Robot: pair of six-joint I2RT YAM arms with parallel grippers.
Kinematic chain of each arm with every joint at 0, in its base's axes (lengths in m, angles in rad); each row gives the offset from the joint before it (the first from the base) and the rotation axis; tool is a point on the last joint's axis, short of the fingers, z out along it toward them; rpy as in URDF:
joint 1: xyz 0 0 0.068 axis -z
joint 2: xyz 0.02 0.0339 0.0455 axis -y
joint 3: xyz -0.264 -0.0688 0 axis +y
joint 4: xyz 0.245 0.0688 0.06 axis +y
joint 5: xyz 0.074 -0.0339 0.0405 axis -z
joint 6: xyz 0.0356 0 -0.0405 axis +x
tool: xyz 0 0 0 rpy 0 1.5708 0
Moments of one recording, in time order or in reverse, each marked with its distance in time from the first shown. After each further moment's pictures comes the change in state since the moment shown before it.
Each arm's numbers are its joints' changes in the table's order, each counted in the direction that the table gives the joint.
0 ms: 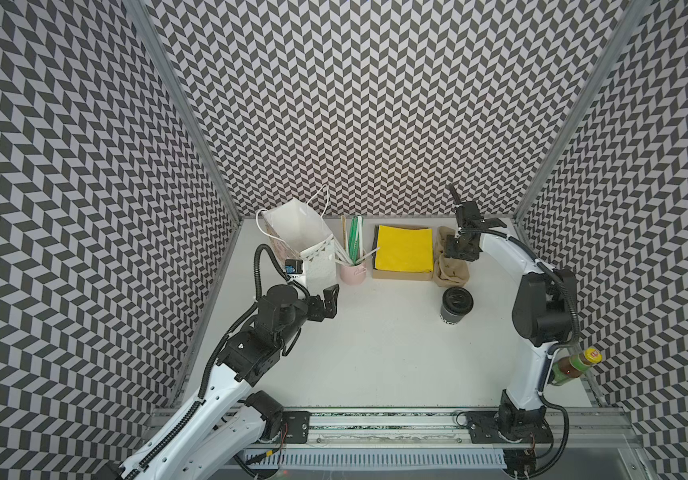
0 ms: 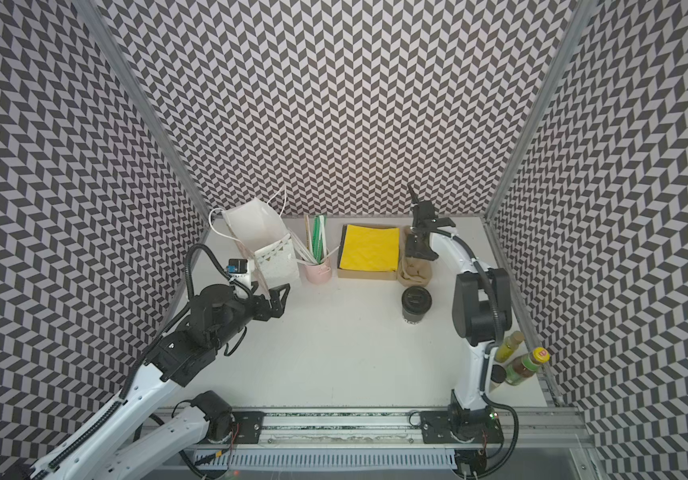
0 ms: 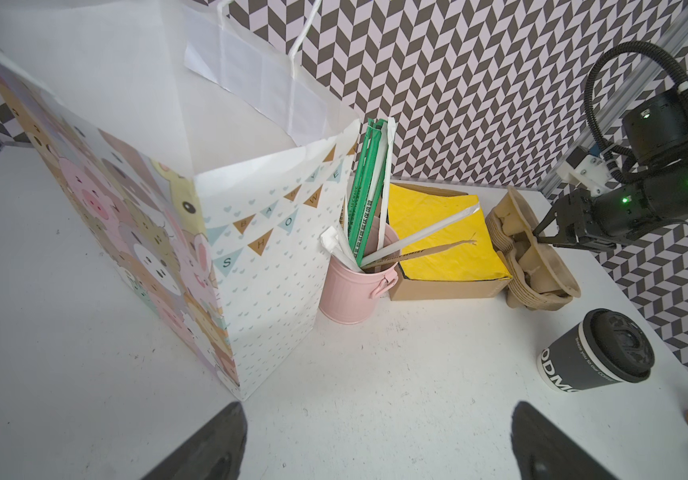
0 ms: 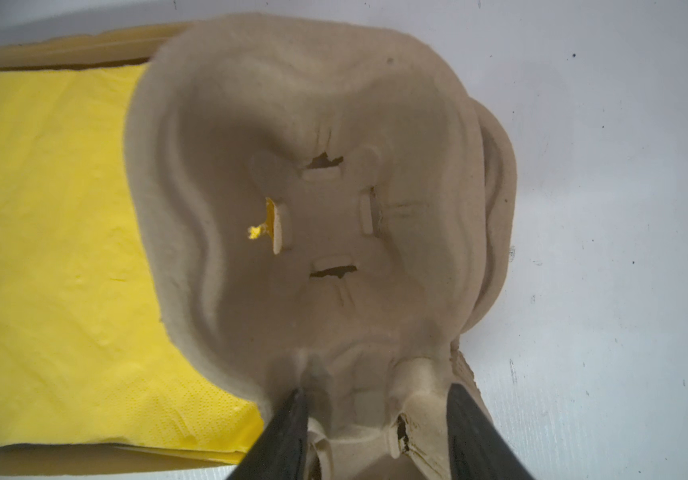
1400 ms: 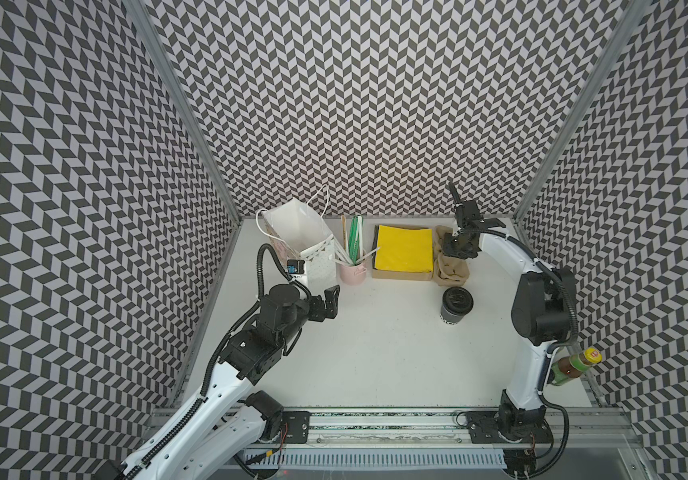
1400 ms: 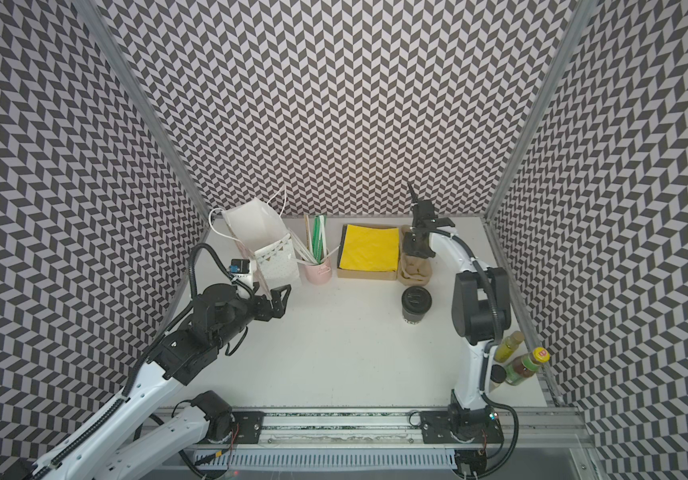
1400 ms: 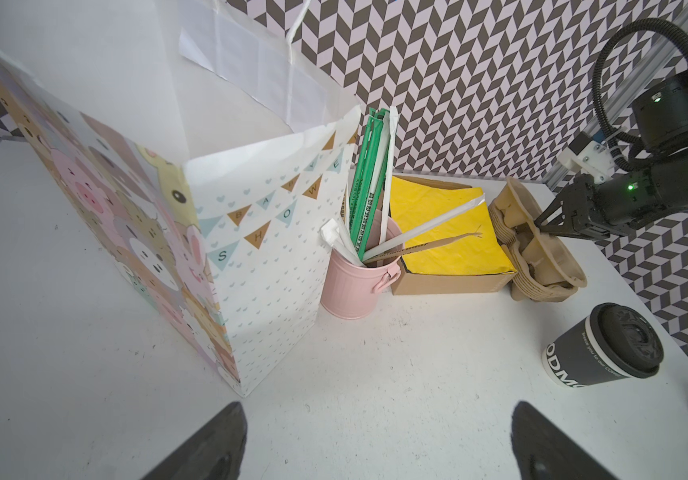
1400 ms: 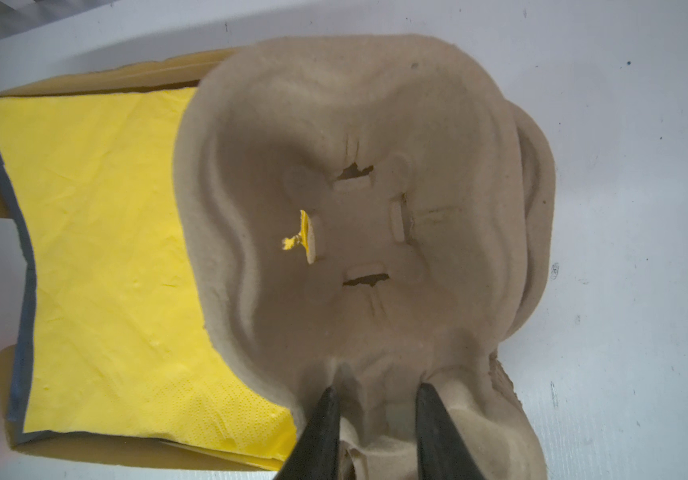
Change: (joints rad) left arm 0.000 -0.015 0.005 0.000 0.001 0.004; right arm 0.000 -0.008 -0.001 -0.044 -0.082 0.010
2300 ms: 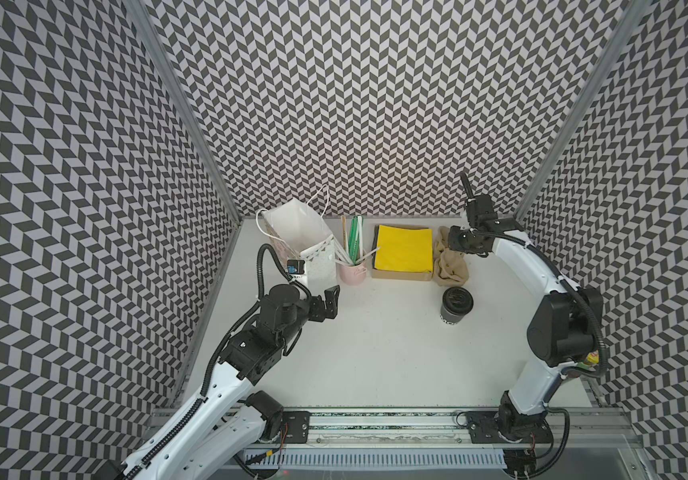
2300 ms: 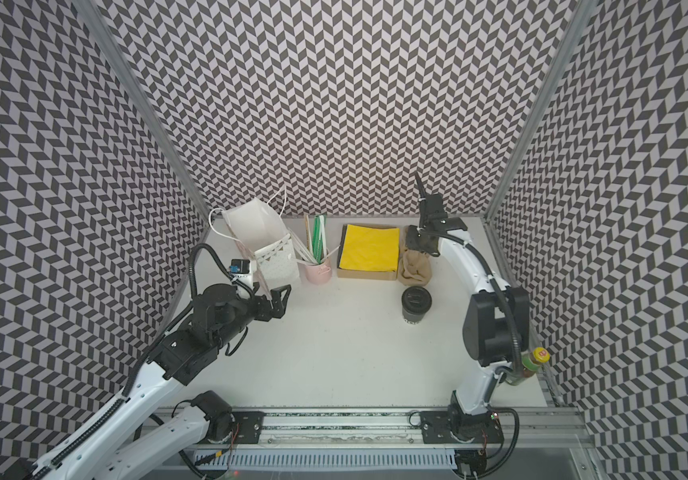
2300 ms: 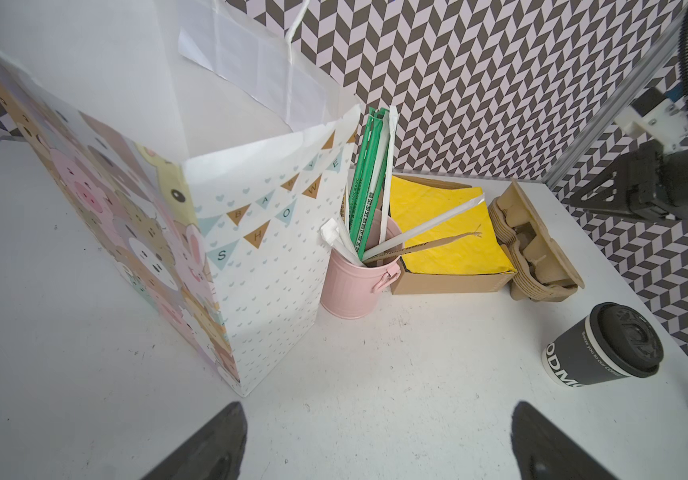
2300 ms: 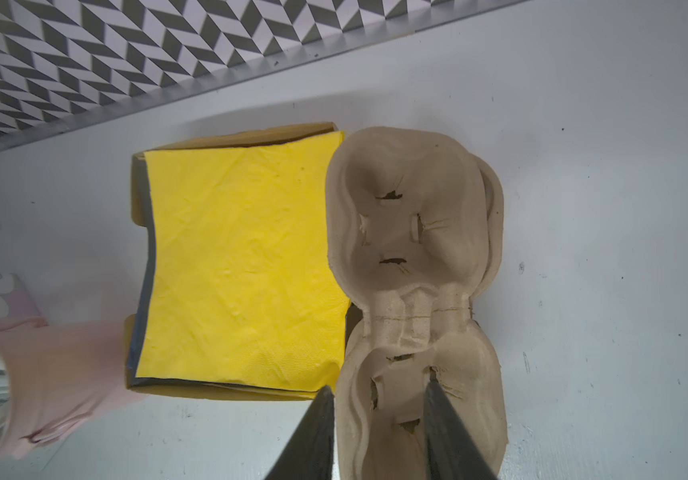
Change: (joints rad) left arm 0.000 0.001 0.000 0.000 0.000 0.000; right arm -0.004 0.168 0.075 -0.018 0.018 0.006
